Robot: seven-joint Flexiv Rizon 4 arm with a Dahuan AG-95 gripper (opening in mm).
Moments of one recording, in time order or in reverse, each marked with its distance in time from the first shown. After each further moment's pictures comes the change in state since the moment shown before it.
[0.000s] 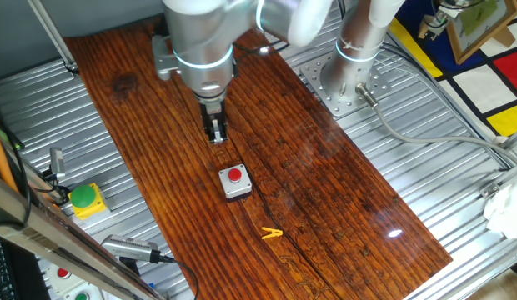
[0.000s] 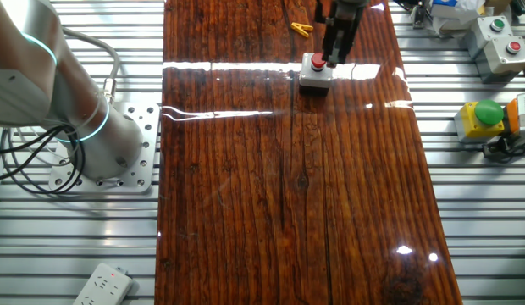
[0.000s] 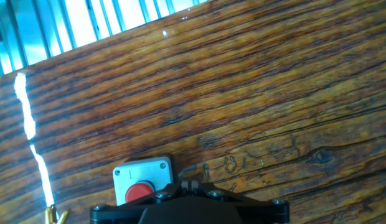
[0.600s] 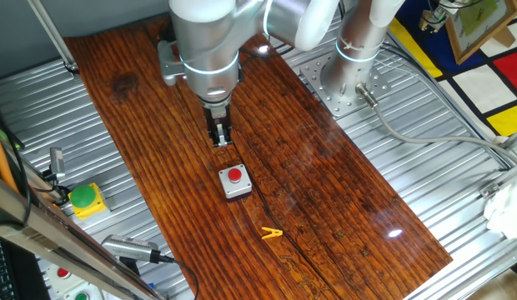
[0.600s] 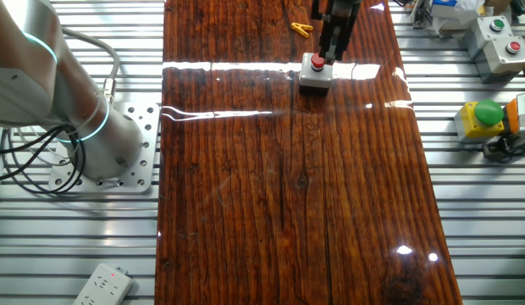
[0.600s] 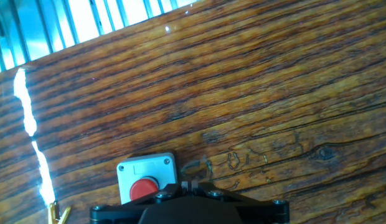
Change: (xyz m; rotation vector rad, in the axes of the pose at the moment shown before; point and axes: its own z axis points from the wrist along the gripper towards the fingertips) arm 0.003 0.006 0.001 -0.003 -0.002 -0.003
